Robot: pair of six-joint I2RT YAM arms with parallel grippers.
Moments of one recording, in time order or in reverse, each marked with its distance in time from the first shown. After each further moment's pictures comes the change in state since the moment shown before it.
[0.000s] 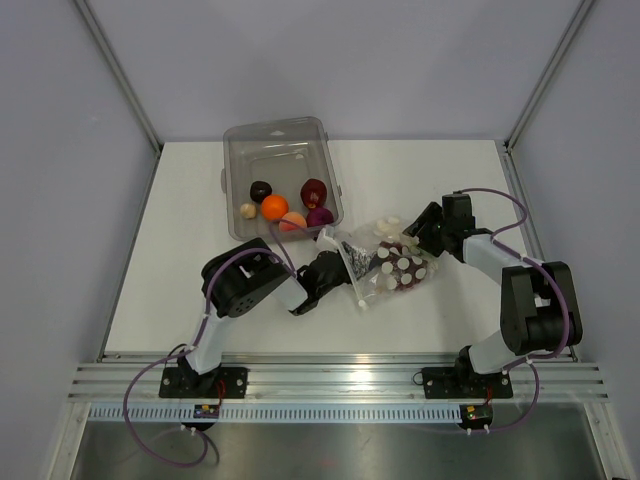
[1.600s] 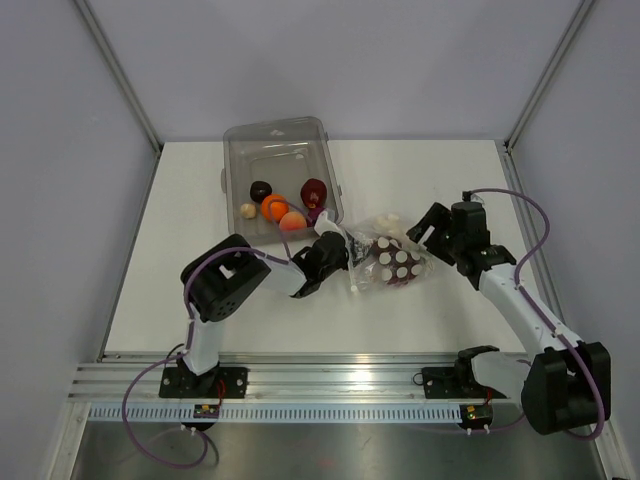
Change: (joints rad) left arm 0.046 -0.127 0.104 -0.345 -0.034 0.119; right arm 0.075 -0.396 -0.048 -0.212 0.090 -0.073
